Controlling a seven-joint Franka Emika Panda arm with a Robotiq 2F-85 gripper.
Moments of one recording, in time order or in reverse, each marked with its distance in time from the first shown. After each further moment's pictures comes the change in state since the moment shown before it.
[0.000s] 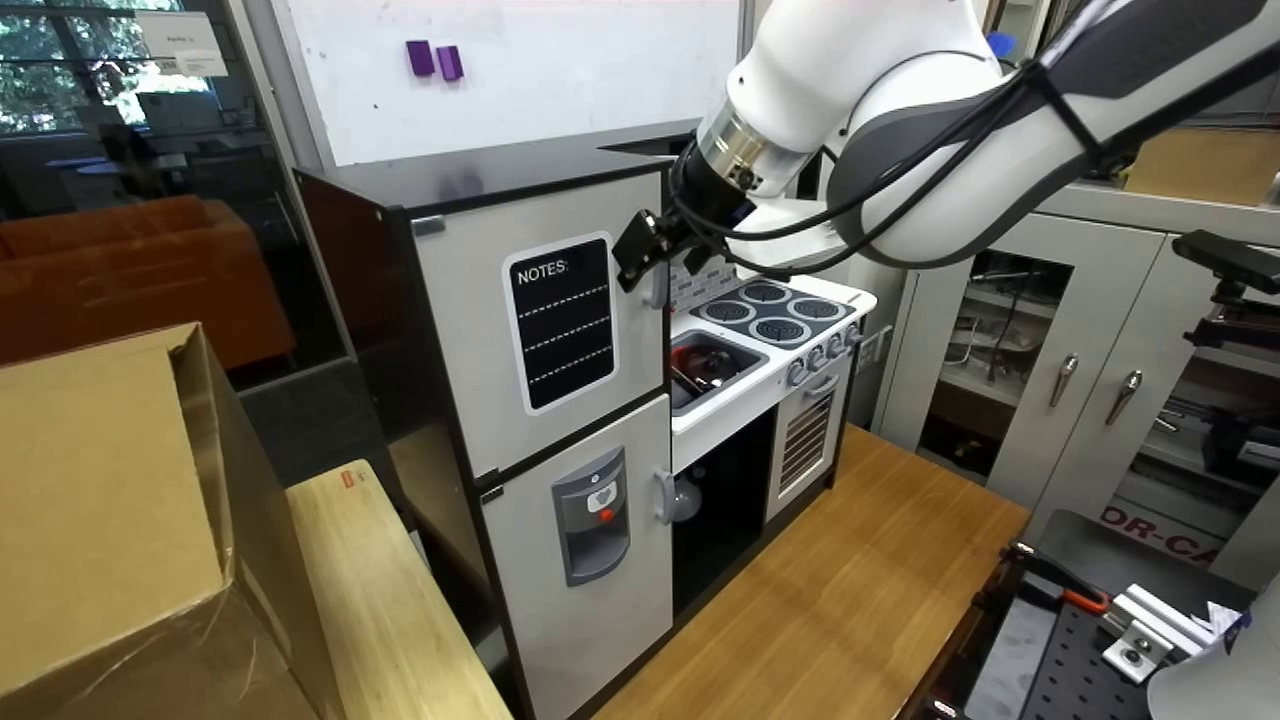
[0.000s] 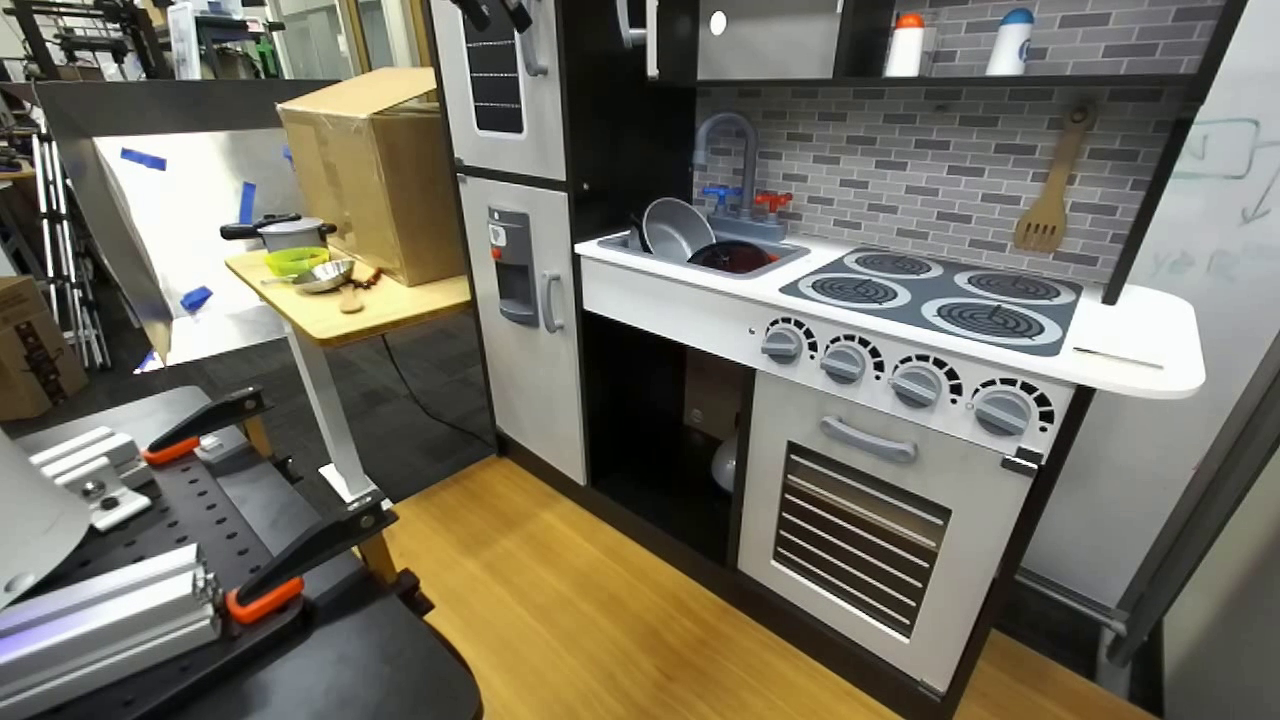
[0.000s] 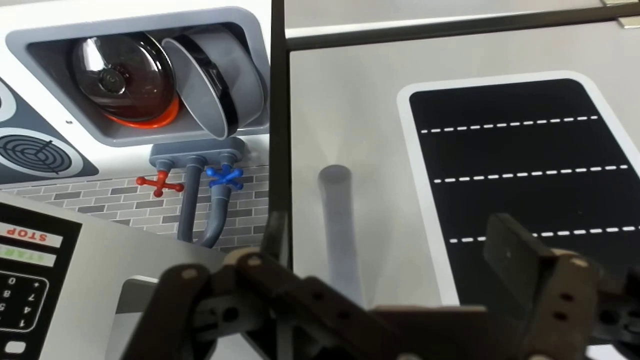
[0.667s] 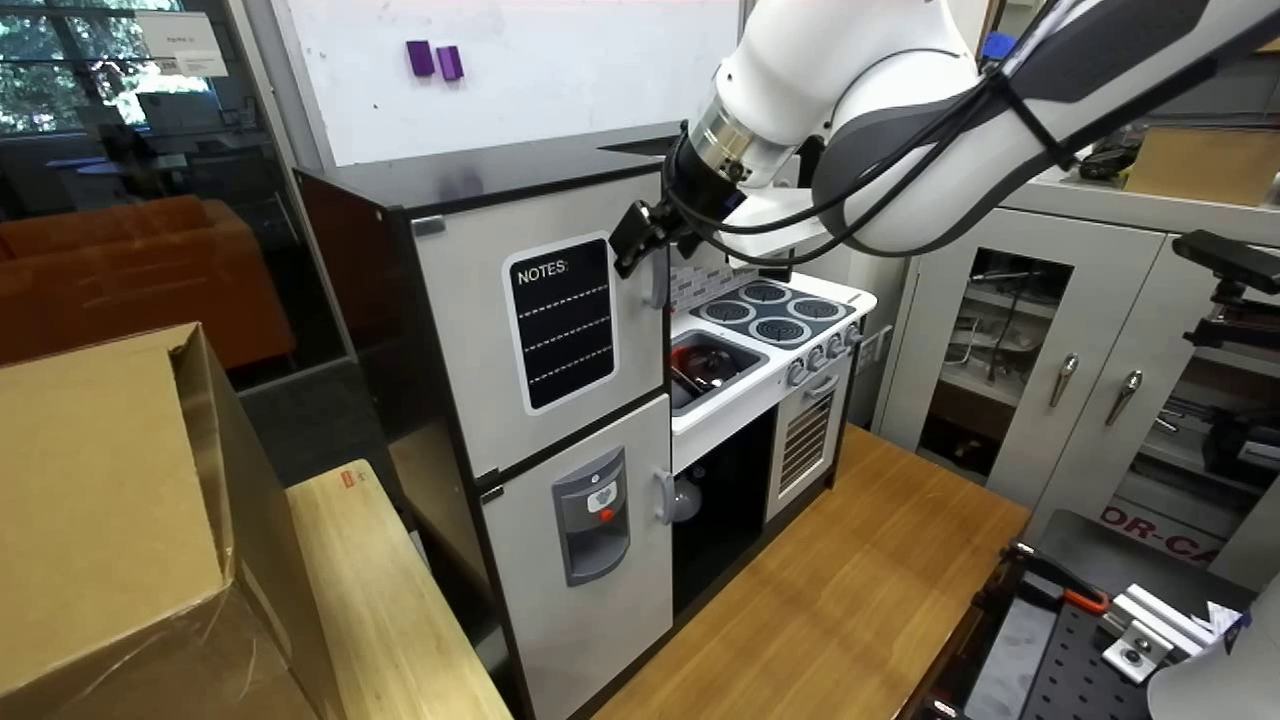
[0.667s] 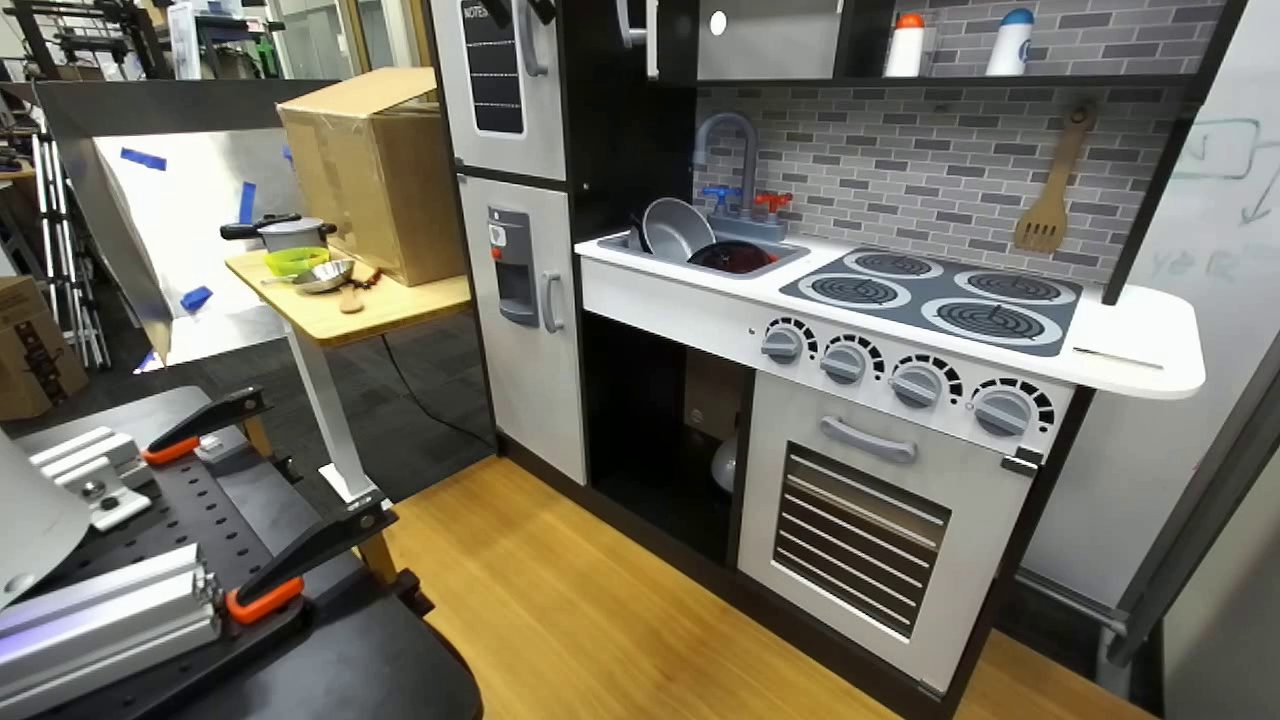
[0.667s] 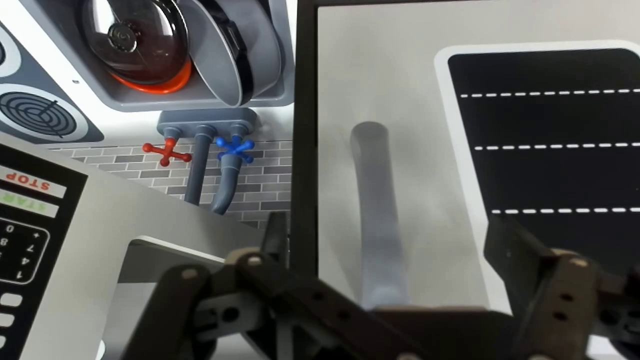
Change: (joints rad) arm -0.043 0.052 -0.001 0.056 -0.098 0.012 -0.001
